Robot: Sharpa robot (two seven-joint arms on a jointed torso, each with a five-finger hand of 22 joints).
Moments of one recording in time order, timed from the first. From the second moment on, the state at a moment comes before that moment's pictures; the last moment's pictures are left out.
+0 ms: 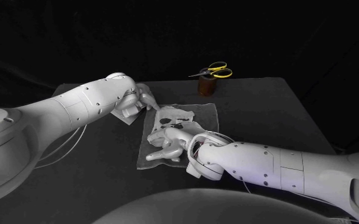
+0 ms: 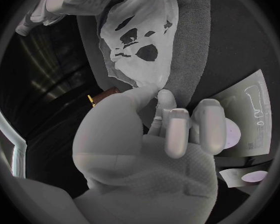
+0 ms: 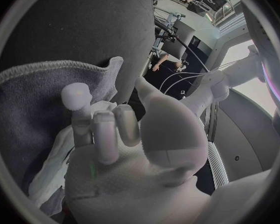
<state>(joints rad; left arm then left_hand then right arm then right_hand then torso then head) 1.16 -0.46 -0.11 0.84 -0.81 0.18 -0.38 1.25 -0.14 0.65 0.00 0.05 0.74 0.16 0.54 0.35 1.04 0.07 1.12 0.76 1.47 0.00 1.55 1.31 0.07 1.43 0.09 1.41 1.31 0.91 -0.41 -0.16 1.42 -0.99 -0.29 -0.09 1.11 -0.11 0.23 0.03 0.05 0.49 0.10 0.11 0.20 1.46 0.01 1.34 1.31 1.47 -0.05 1.52 1.31 0.13 1.29 0.06 0.81 1.31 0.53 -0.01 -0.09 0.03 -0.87</state>
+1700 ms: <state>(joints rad) 1.16 -0.56 -0.10 0.97 -0.73 -0.07 -0.21 1.28 -0.17 0.67 0.01 0.05 0.75 0.17 0.54 0.32 0.84 0.09 0.95 0.54 1.37 0.02 1.38 1.15 0.12 1.22 0.11 1.17 1.09 0.92 -0.53 -0.15 1.53 -1.41 -0.41 0.05 1.26 0.02 0.26 -0.06 0.06 0.83 0.15 0.19 0.27 1.43 0.06 1.25 1.32 1.47 -0.01 1.48 1.31 0.13 1.26 0.08 0.70 1.31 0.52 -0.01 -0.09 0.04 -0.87</state>
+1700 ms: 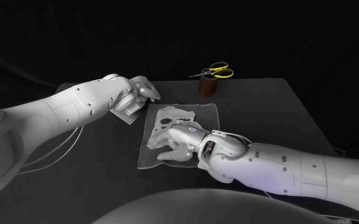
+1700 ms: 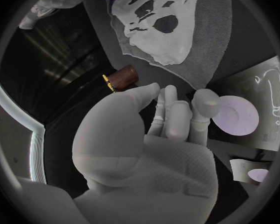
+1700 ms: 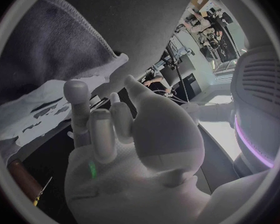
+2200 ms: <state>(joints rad) 1.13 -0.86 -0.11 1.40 -0.63 -0.14 0.09 1.35 -0.18 0.66 -0.02 0.05 0.77 0.16 0.59 0.32 0.81 0.09 0.86 0.42 1.14 0.03 1.21 0.83 0.16 1.10 0.12 1.01 0.93 0.96 -0.93 -0.16 1.73 -1.05 -0.40 0.24 1.23 -0.03 0.37 -0.15 0.06 0.97 0.15 0.19 0.23 1.28 0.06 0.99 1.09 1.44 -0.01 1.37 1.24 0.16 1.15 0.10 0.47 1.29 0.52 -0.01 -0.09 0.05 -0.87</state>
